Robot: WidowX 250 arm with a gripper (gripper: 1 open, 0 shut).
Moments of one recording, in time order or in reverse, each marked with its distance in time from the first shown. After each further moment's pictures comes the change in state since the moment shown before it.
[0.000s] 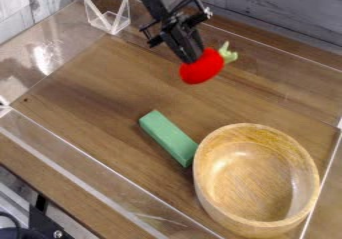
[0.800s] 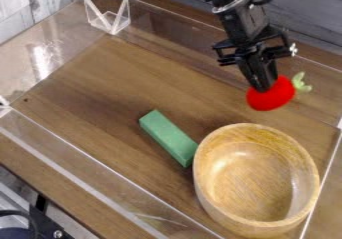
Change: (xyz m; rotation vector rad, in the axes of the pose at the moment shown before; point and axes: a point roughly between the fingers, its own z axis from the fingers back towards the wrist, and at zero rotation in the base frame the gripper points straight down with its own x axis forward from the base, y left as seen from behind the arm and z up) arm 0.013 -0.038 -0.071 0.124 0.029 -0.187
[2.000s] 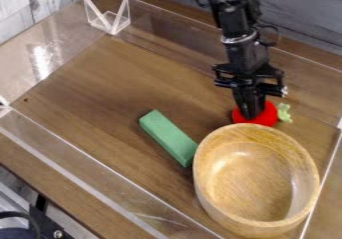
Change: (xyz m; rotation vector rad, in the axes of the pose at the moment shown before) arm 0.009 0.034 -0.035 0.244 0.026 -0.043
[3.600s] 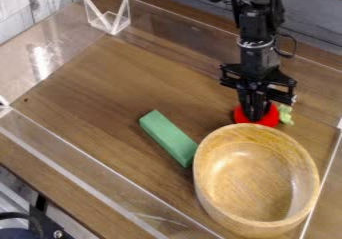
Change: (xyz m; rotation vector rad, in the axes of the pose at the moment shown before) arm -0.003 -0.008 -0.014 0.117 0.026 0.038
